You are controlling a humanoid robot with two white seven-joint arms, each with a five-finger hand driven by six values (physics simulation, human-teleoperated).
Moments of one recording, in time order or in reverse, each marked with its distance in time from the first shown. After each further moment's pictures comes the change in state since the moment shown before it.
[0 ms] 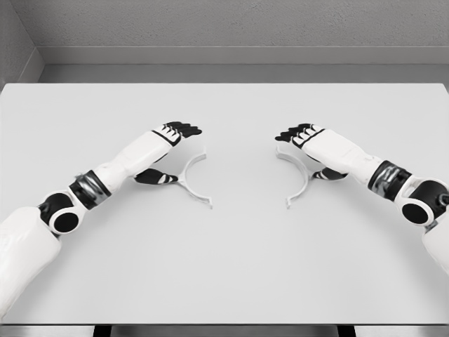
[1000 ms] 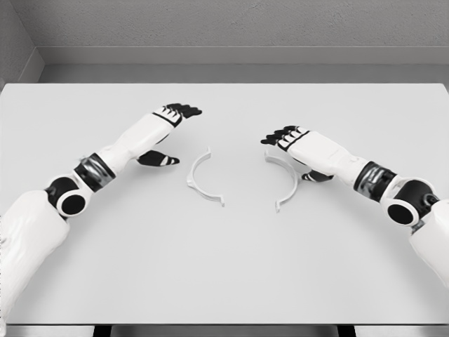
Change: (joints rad) left arm -0.083 -0.067 0.026 0.106 -0.031 0.000 0.000; right arm -0.009 0.021 0.058 -0.037 0.008 0.038 0.000
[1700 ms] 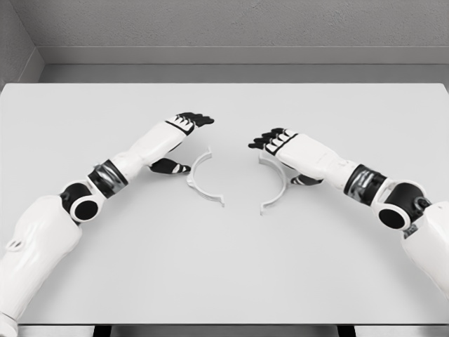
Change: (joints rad) left arm 0.011 -0.038 -0.020 0.010 -0.009 0.000 0.000; right arm 0.012 0.001 0.032 -0.084 -0.001 0.035 0.013
